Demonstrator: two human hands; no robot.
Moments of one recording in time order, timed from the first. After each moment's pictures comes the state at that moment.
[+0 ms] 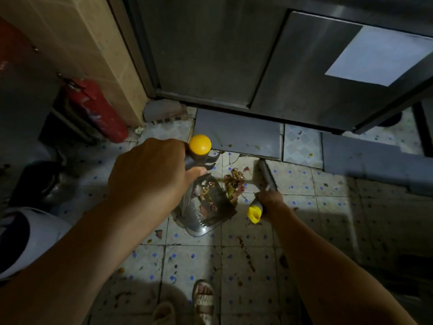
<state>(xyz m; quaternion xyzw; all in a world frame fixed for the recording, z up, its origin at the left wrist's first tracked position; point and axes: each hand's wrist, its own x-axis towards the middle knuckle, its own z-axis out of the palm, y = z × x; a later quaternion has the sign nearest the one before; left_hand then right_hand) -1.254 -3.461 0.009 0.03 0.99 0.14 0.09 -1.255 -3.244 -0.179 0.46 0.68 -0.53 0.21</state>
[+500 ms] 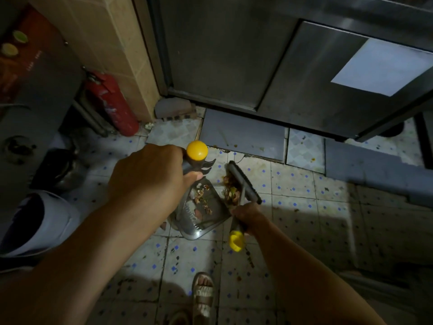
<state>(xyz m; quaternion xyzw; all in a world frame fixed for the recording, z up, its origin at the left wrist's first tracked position) -1.202 -3.489 0.032 -0.02 0.98 0.13 0.12 -1.202 -3.313 -0.183 0.43 0.68 -0.51 0.31</state>
